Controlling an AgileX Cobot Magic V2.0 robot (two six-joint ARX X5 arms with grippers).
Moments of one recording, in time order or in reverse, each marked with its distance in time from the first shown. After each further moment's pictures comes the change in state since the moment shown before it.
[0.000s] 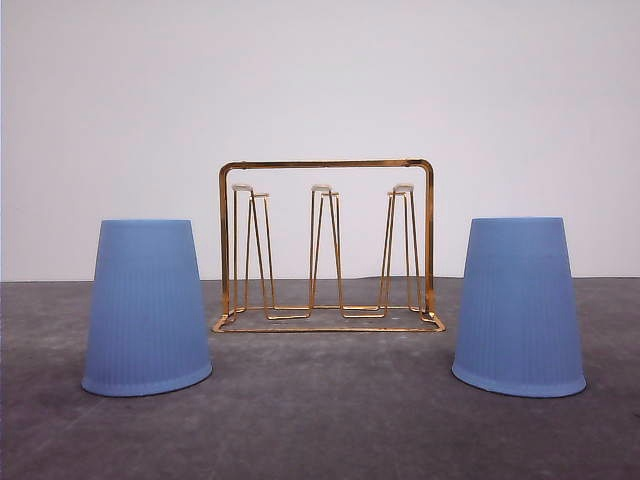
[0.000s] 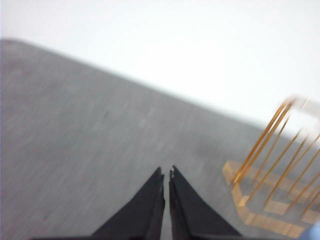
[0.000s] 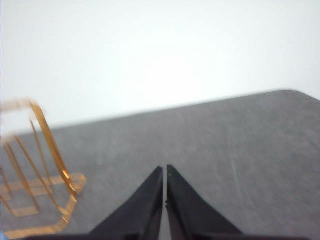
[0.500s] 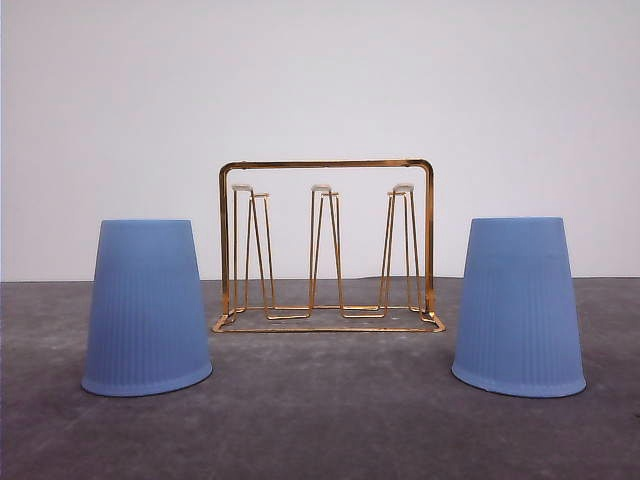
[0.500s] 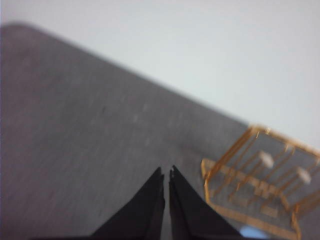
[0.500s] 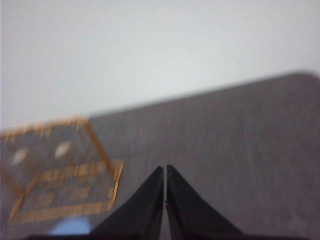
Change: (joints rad) left_arx 0.000 0.191 0.533 -0.573 0.010 -0.066; right_arx 0.000 0.105 0.481 -0.571 -0.097 0.036
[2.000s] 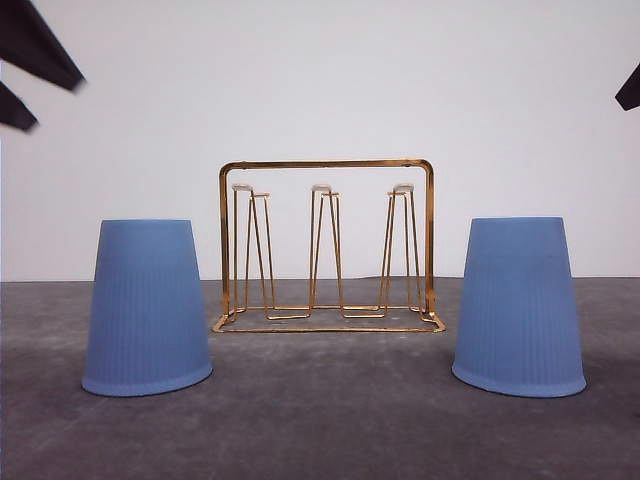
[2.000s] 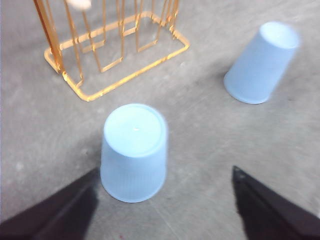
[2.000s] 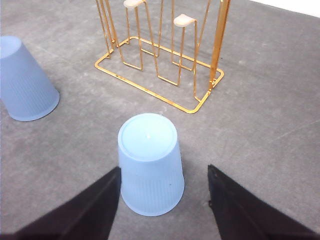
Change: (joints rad) left_arx -0.406 0.557 0.135 0.004 0.269 0.538; right_arx 0.237 0.390 0.024 0.010 -0.232 -0.406
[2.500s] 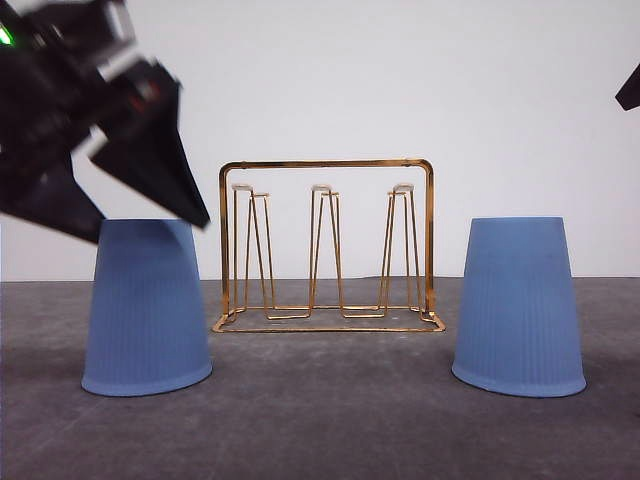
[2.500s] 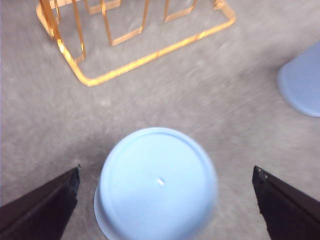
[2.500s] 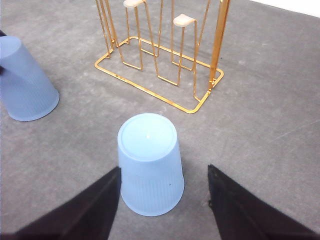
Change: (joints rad) left_arx -0.103 0.434 0.000 0.319 -0.158 -0.143; right_arx 0.000 0.000 0.000 0.000 0.000 0.000
